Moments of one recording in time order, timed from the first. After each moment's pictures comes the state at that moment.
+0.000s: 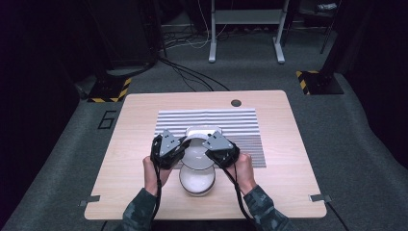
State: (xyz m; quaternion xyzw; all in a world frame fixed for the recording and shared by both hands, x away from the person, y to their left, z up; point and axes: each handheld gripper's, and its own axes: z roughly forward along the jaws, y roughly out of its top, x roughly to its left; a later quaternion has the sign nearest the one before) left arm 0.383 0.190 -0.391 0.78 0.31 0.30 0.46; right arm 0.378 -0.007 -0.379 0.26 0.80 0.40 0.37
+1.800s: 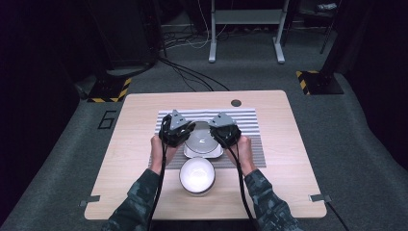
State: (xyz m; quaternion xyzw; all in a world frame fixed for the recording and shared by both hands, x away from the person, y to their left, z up) left arm 0.455 0.177 -0.390 0.80 0.31 0.28 0.43; right arm 0.445 -0.017 -0.386 0.31 0.79 0.40 0.34
